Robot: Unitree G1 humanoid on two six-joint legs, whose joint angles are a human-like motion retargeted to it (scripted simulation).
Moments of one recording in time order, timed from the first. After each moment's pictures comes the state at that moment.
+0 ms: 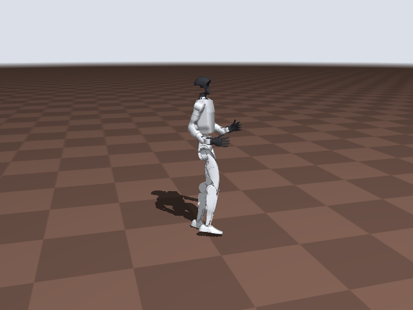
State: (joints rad) left arm 0.10 0.07 -0.24 0.31 -0.11 -0.69 -0.29; right arm 0.47 -0.05 -0.12 0.29 0.13 -0.64 0.26; waist -0.11 0.18 -0.20; left_leg -0.12 -0.21 -0.25 0.16 0.09 0.24; right_leg -0.36 0.06 0.15 0.35 0.02 -0.05
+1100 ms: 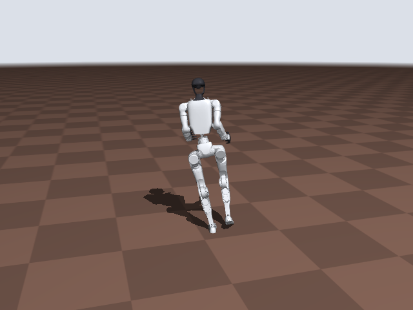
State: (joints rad) left arm 0.15 -0.05 -0.04 0.39 -0.05 -0.63 -0.04; right arm 0.44 0.00 -0.18 0.34 0.11 -0.63 0.22; waist -0.10 0.16 -0.07; left_leg -0.16 -0.05 -0.03 0.13 -0.29 0.26; right_leg -0.49 0.03 -0.15 0.67 0.12 -0.11
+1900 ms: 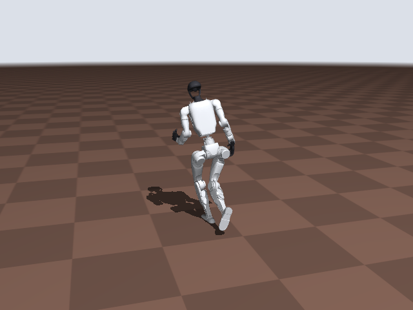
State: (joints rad) left arm 0.02 0.14 0.19 0.25 0.16 -0.74 0.18; right arm 0.42 -0.03 -0.20 0.79 -0.01 -0.55 0.18; waist -0.14 0.00 0.09; left_leg -0.66 -0.03 0.05 0.74 -0.43 0.17; right_leg -0.30 0.44 -0.03 1.08 0.36 0.20
